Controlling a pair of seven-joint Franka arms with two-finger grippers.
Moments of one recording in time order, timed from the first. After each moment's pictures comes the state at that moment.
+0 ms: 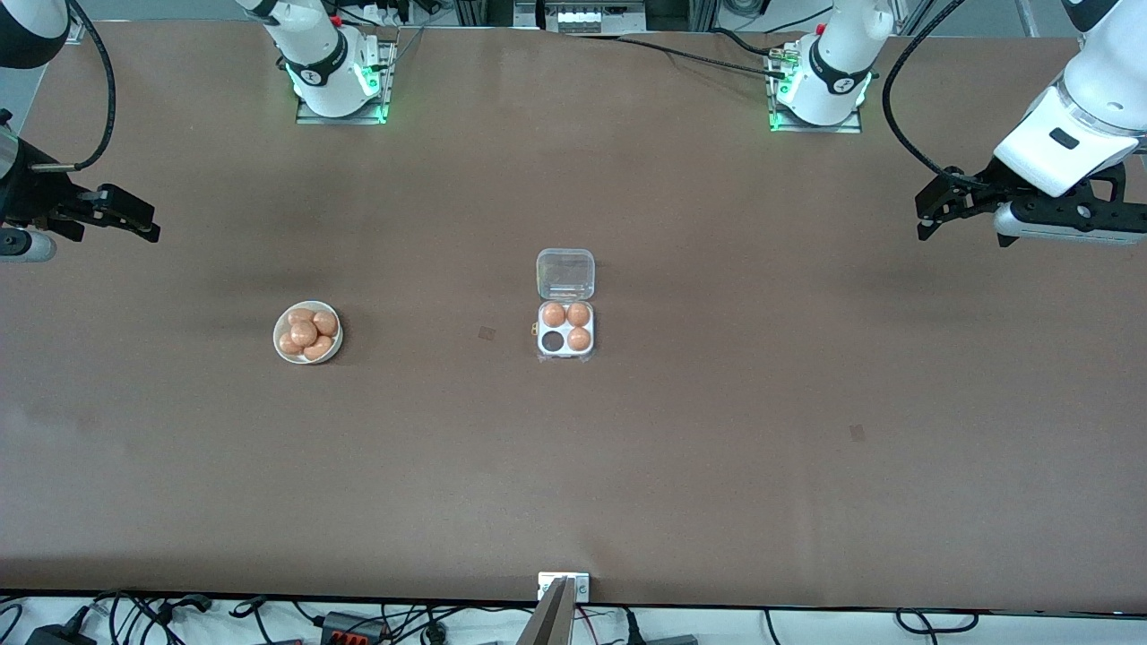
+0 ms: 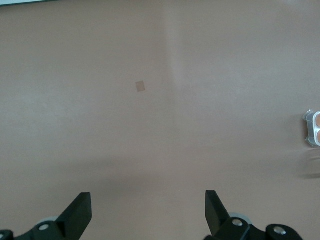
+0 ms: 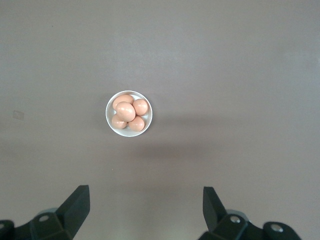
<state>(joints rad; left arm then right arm) 0.00 -0.09 -0.11 -1.77 0.01 1.78 -0.02 -0.04 0.01 0.00 -1.68 -0.03 1.66 -0.04</state>
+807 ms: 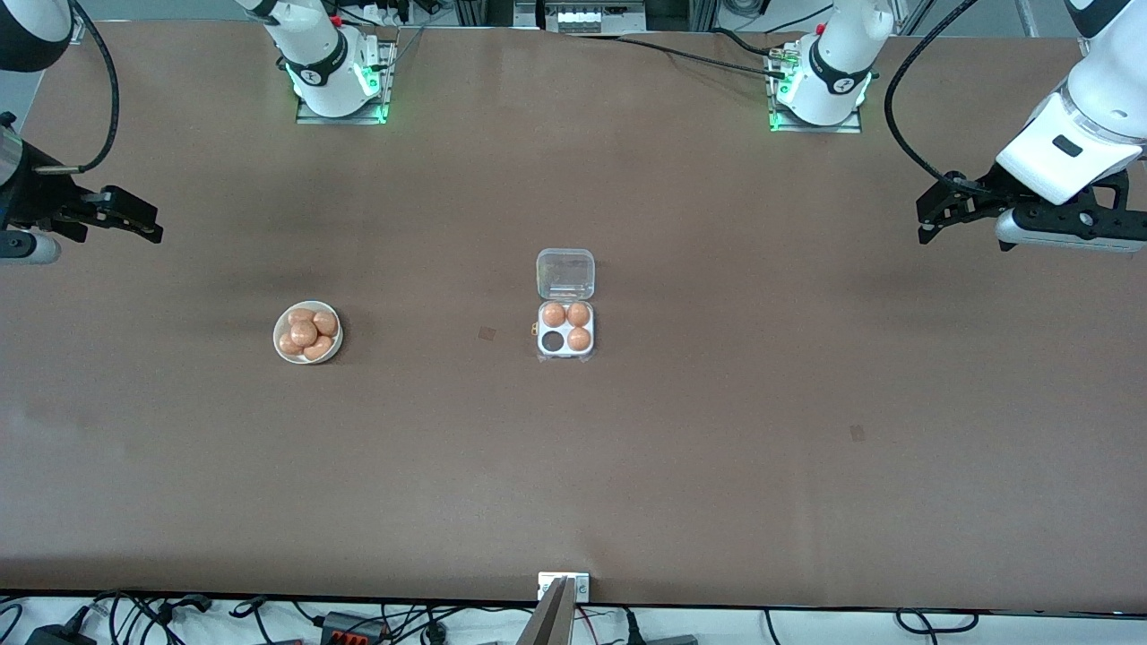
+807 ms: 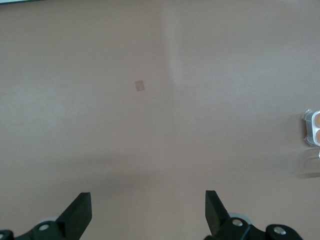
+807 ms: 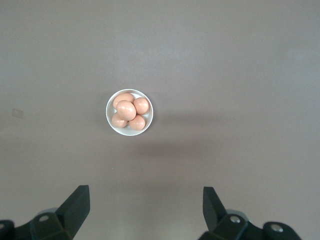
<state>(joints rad) 0.00 -0.06 -0.11 -1.73 0.01 1.75 -0.02 -0.04 0.03 0.01 -1.69 -0.03 1.66 -0.04</state>
